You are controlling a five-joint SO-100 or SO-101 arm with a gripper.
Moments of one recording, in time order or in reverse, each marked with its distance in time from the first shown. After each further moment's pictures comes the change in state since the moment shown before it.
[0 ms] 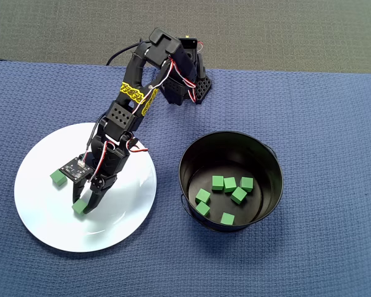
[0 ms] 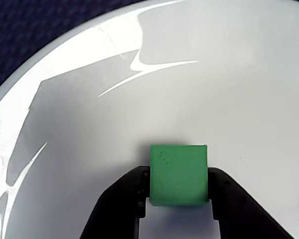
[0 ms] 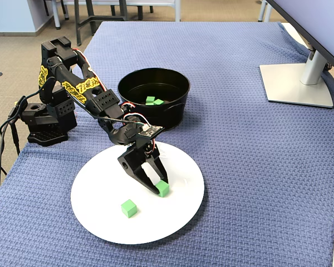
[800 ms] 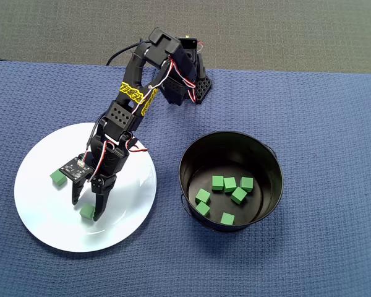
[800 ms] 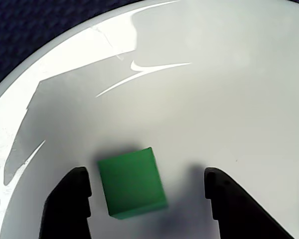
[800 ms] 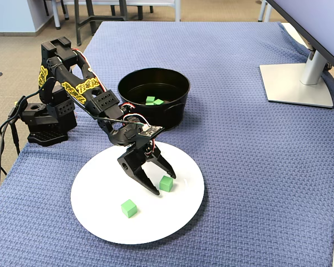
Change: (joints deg) arm 0.3 -1.2 0.0 -3.2 -1.6
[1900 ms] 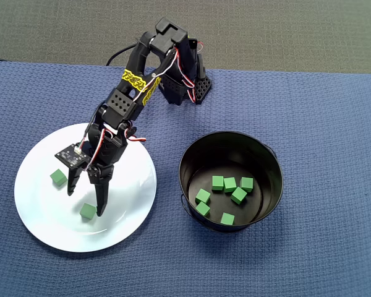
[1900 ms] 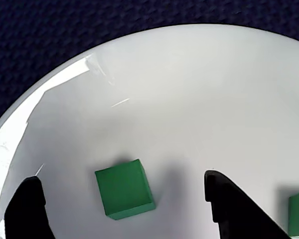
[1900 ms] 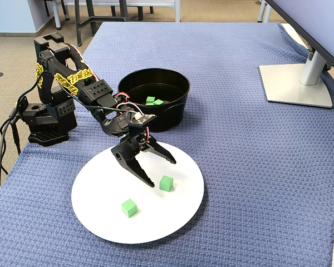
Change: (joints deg) arm 1.2 7.9 1.4 5.4 0.2
